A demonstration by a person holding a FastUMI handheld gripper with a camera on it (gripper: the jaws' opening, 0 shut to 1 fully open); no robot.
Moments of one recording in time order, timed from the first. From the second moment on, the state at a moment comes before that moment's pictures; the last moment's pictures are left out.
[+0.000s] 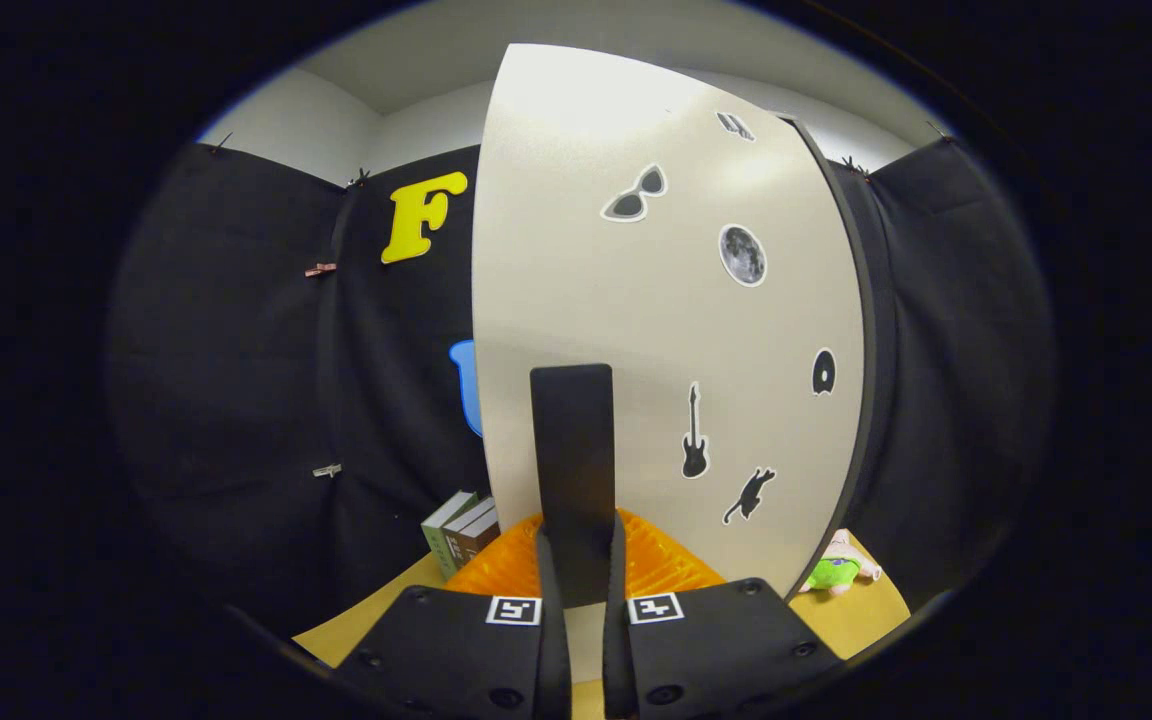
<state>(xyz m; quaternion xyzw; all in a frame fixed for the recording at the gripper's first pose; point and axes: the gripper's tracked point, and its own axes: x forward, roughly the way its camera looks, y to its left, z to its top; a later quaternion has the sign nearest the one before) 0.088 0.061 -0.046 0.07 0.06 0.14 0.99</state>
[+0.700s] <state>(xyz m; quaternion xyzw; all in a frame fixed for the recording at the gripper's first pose) 0.053 -0.013 -0.044 0.01 0.04 0.06 1.00</state>
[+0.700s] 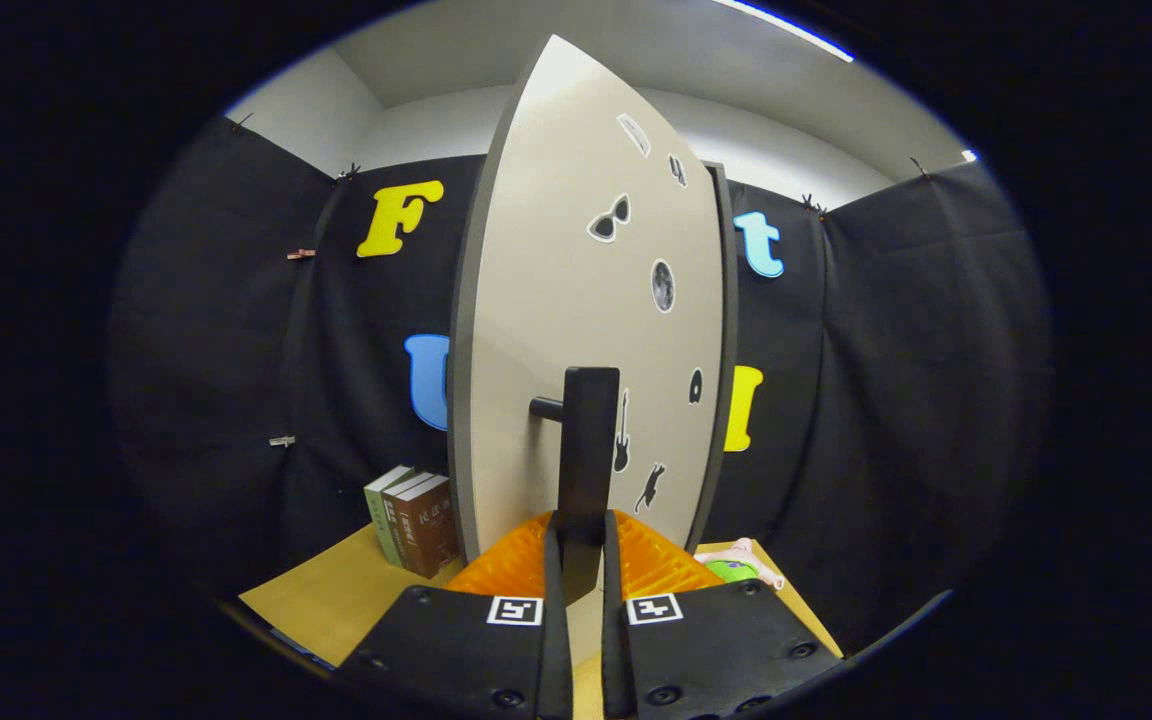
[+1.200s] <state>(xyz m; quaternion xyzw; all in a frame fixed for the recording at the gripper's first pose) 0.052 -0.074 -0.048 0.00 0.03 -0.04 1.00</state>
